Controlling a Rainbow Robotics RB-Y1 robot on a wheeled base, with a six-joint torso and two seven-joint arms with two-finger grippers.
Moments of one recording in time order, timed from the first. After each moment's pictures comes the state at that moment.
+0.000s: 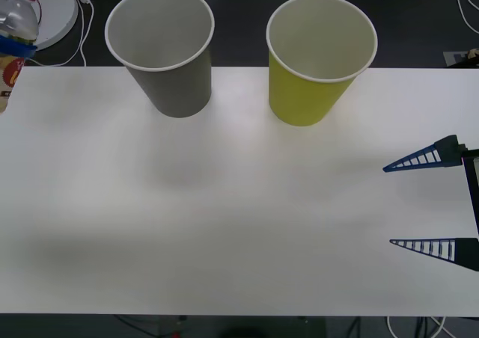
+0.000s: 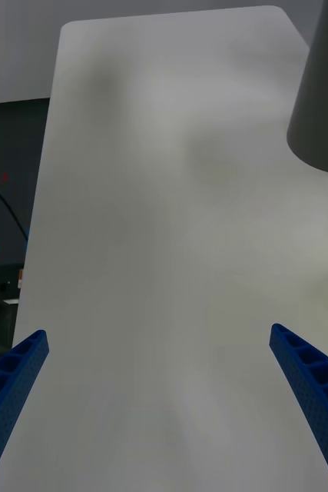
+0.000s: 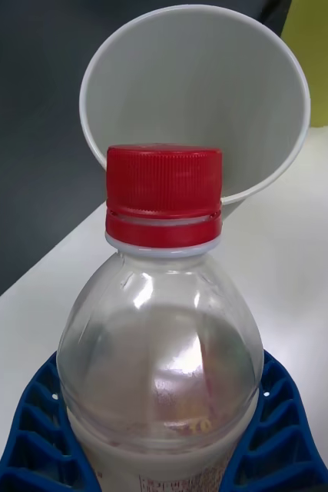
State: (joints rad) right arm 0.23 -1.16 -0.19 -2.02 1.13 -1.16 -0.05; left arm -0.55 1.25 0.13 -1.74 -1.64 -1.40 1.08
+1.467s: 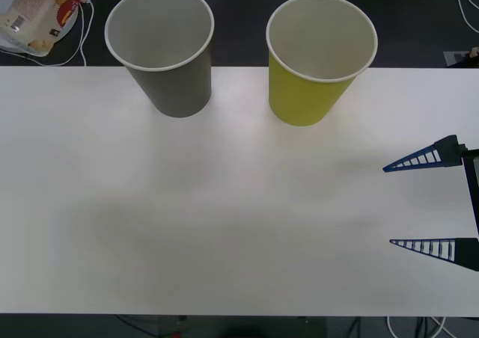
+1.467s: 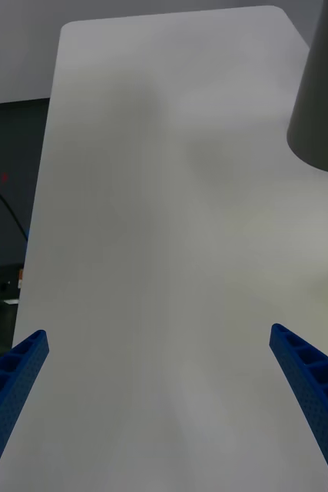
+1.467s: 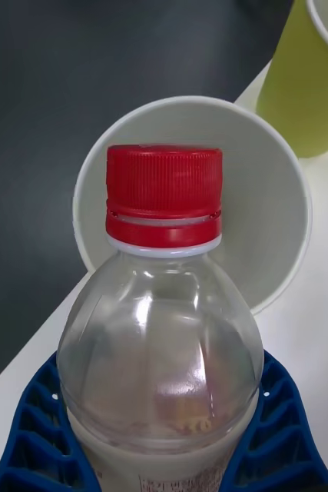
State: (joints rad) right arm 0.23 -1.16 -0.19 -2.02 1.13 -1.16 -0.05; left arm -1.27 1.08 -0.41 -1.26 -1.72 -1.49 1.05
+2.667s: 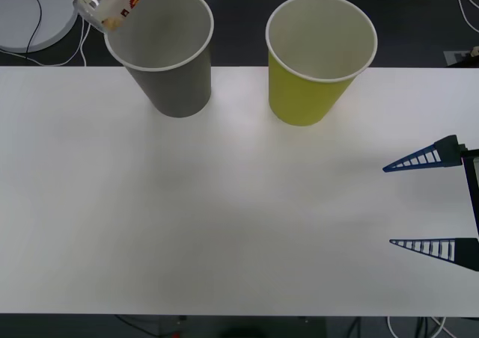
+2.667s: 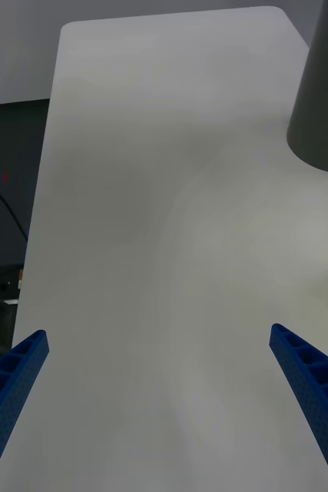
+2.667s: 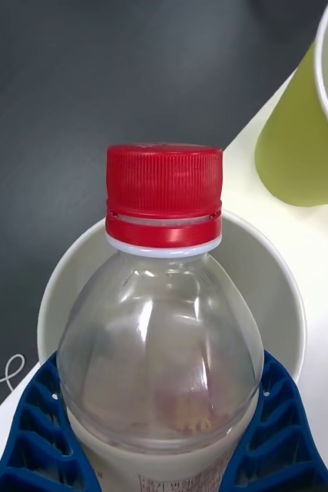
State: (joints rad) right arm 0.23 -1.16 -0.19 -2.02 1.13 -1.16 -0.05; left arm -1.60 0.72 -0.56 -0.79 -1.91 -1.48 1.03
